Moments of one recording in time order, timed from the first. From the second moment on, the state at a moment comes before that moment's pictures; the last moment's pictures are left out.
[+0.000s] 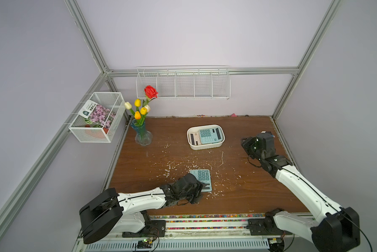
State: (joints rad) left arm -1.08 1.26 0.47 0.06 0.10 -1.99; right arm 0.31 1.15 0.87 -0.27 0.08 1.10
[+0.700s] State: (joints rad) left arm -1.07 1.30 0.49 0.03 0.02 -1.99; right arm 0.29 1.16 0.87 -0.26 0.05 1.10
